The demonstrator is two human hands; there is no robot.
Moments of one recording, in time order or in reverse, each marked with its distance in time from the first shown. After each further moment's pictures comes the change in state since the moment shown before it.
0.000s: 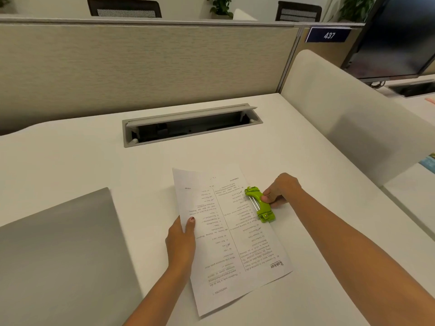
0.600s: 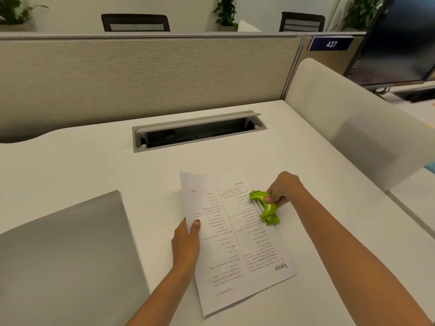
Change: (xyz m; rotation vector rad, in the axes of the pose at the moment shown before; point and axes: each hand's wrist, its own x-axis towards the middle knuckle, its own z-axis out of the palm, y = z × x) left_hand -0.007 0.005 -0.006 -0.032 -0.032 0.007; right_hand -0.012 -0.016 -0.006 -0.051 0.034 -0.008
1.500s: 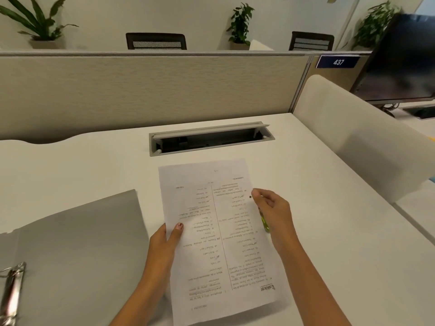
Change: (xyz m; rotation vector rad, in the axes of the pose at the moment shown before) left_hand -0.025 -0.002 -0.072 -0.289 -0.066 0.077; right_hand -0.111 0.003 0.070 1.024 0.172 -0.432
